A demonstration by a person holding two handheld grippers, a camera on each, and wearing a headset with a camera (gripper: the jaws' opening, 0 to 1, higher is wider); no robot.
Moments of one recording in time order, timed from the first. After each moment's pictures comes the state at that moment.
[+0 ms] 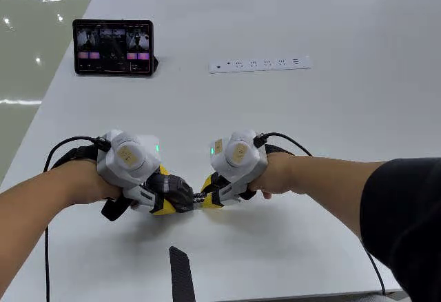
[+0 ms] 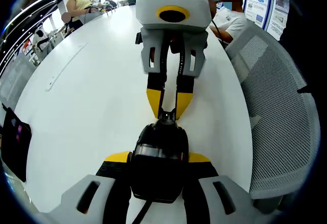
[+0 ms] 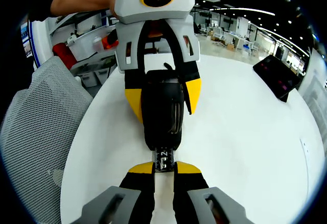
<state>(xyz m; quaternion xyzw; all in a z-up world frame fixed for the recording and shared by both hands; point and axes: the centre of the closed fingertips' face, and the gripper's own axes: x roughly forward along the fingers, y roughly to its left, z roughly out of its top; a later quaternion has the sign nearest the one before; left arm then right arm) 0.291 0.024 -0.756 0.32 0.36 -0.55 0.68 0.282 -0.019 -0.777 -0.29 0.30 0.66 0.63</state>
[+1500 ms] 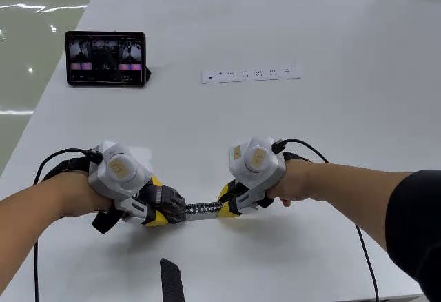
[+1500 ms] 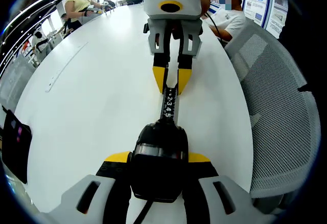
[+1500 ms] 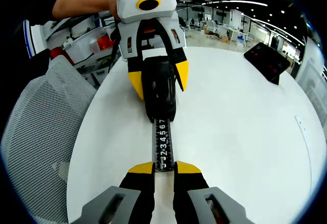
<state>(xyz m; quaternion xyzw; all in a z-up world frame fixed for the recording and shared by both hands) 0.292 0.024 -0.757 0.33 0.36 -0.55 0.68 0.281 -0.064 -0.777 -0.27 0.33 0.64 0.63</state>
